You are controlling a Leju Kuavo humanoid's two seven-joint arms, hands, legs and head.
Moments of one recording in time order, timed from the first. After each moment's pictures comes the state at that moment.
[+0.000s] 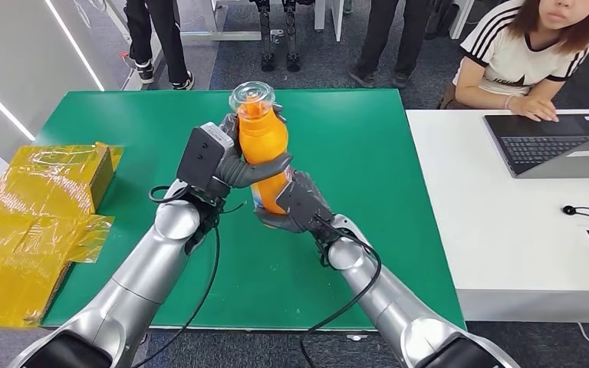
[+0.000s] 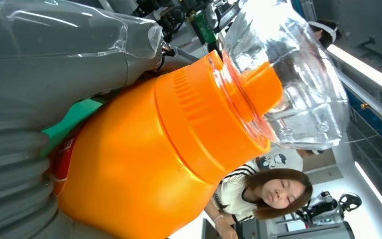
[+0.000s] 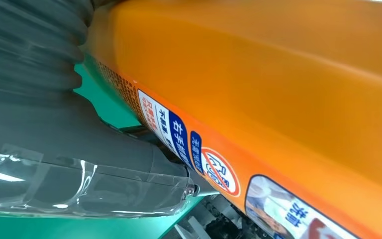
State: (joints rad) left arm -0.72 -0.13 -0.58 -1.05 -0.07 0.10 -0.46; right arm -0.69 0.20 0.65 -0.72 0.18 -0.08 -0.43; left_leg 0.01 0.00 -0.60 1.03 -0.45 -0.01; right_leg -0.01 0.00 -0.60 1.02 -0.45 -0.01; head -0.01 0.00
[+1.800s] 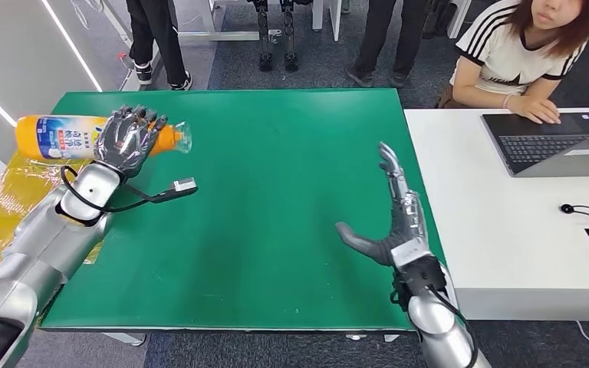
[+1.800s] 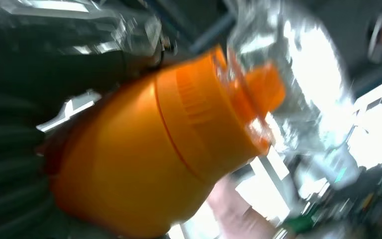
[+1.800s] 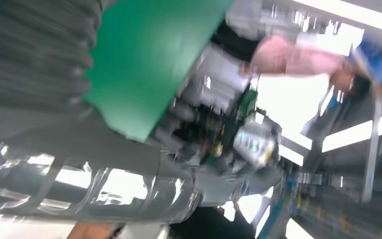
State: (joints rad) left arm -0.87 0.30 -0.72 -0.71 -1.53 0.61 -0.14; right arm -0.20 -0.08 0.43 -1.57 0.16 -0.26 -0.54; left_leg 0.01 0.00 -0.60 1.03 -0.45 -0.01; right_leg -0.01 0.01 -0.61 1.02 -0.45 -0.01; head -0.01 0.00
